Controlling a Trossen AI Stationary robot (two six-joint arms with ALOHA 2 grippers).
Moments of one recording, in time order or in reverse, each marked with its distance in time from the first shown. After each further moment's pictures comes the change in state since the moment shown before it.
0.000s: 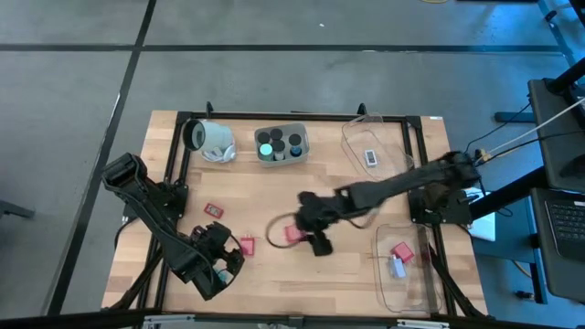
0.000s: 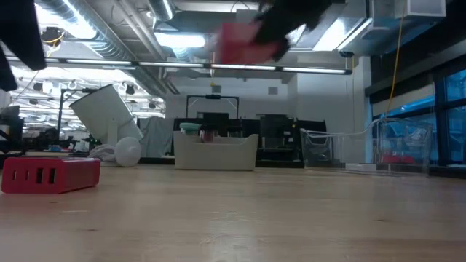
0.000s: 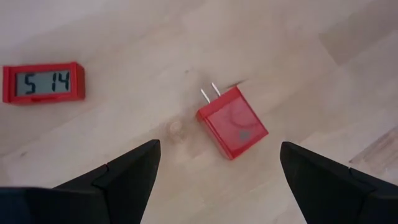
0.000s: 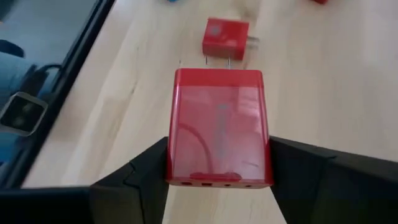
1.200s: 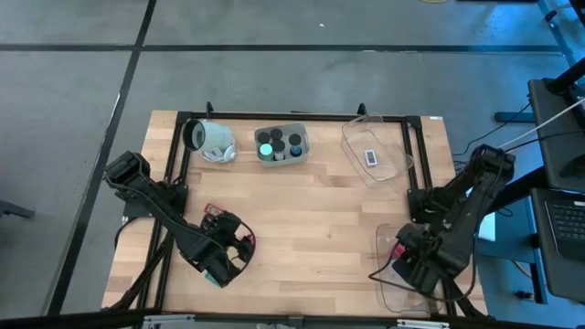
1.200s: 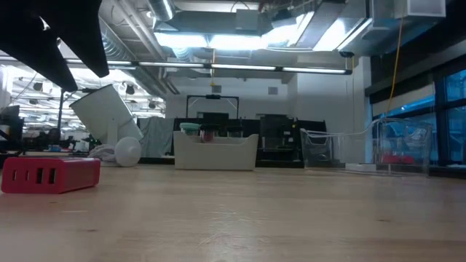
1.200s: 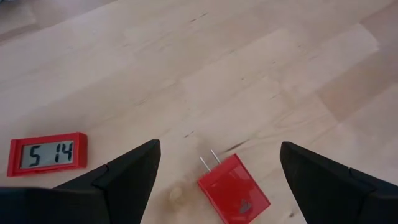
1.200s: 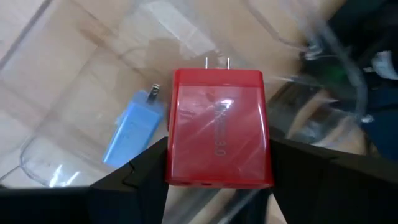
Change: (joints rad) left arm 0.121 0.000 0.000 0.009 -0.113 0.140; right arm 0.797 -0.311 -0.252 -0.930 0.095 1.822
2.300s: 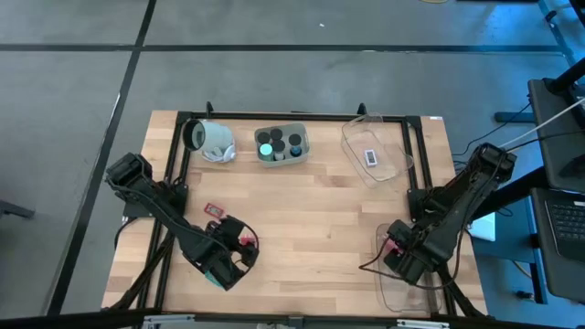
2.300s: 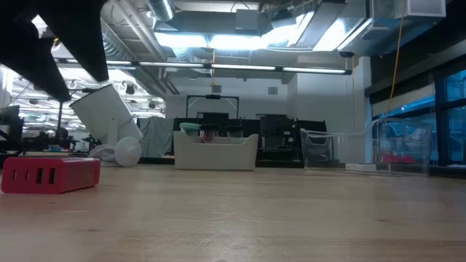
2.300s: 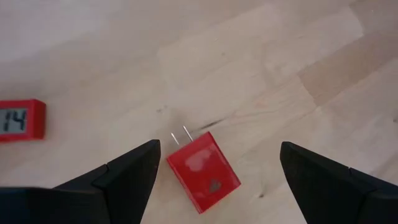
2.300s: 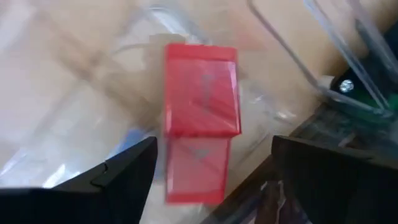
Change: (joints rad) left arm 0.010 0.023 0.000 0.112 0.070 -0.027; right arm -0.092 -0.019 -0.187 0.192 0.023 -0.113
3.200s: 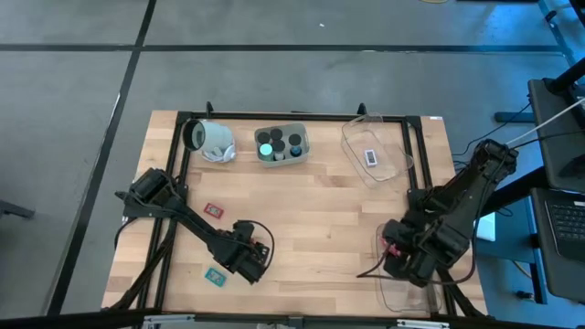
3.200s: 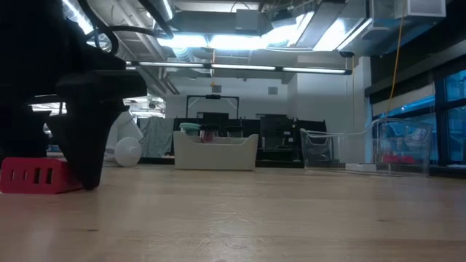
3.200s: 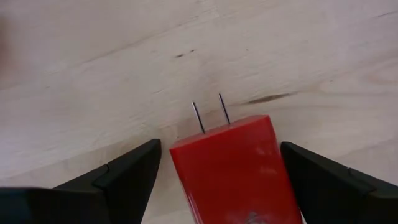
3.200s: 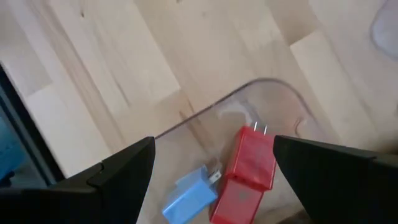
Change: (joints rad) left arm 0.108 0.254 0.001 0.109 0.258 -0.080; right arm -0.026 -0.061 0.261 -0.093 0.277 -0.339
